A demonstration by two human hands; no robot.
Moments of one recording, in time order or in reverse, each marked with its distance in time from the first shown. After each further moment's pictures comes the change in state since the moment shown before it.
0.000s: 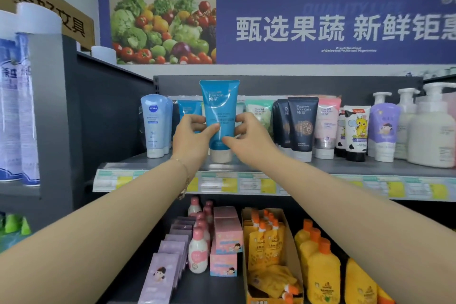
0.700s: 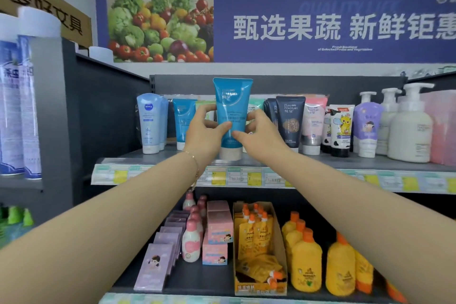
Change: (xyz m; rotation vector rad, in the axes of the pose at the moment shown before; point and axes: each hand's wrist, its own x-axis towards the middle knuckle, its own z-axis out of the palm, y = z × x) left_hand -0.029 0.031 0.024 -0.013 -0.153 0.030; right_hand -0.025 -0.006 -0.039 -0.001 0.047 0.024
